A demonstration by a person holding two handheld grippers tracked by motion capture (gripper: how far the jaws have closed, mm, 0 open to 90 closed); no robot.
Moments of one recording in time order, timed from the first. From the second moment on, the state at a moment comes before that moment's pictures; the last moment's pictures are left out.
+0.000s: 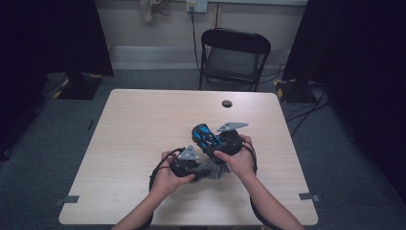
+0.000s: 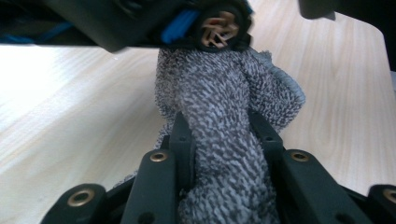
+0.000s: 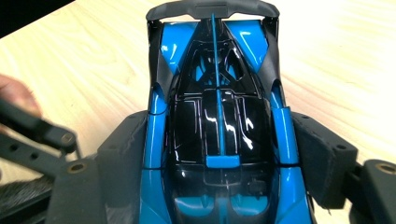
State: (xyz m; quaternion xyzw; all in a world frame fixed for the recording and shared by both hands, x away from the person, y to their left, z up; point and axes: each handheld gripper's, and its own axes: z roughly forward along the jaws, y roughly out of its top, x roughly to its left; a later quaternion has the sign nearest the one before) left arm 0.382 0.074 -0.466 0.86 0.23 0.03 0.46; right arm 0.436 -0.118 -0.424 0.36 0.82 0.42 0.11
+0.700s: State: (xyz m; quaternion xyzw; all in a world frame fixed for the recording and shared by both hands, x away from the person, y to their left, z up) left arm 0.412 0.116 -0.457 0.84 0.30 0.09 0.43; right arm 0.432 -0.120 -0.417 0.36 0.82 0.43 0.10
